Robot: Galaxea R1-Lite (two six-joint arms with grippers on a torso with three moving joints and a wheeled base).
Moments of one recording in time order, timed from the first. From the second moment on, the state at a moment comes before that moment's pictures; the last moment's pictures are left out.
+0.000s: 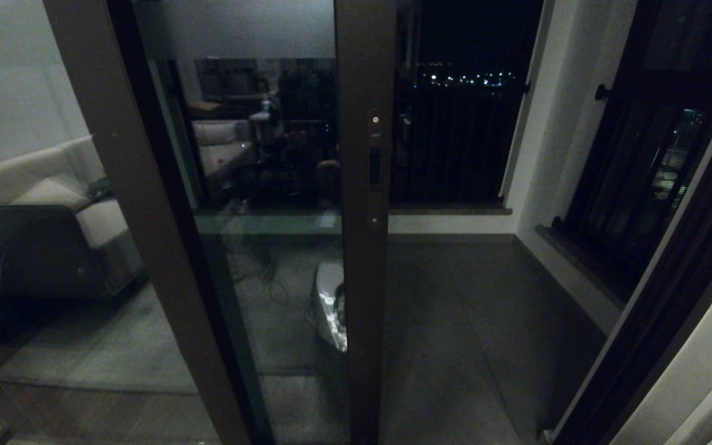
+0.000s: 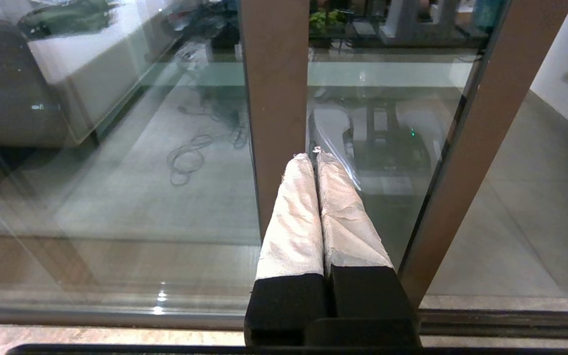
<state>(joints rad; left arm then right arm) 0.00 0.00 0.00 0.01 -0.01 0.02 0.00 0.03 -1.18 1.18 0.00 -0.04</state>
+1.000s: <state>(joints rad) 0.00 0.07 -0.19 0.00 -0.10 0.01 0.00 0.00 0.00 0.00 0.01 -0.04</state>
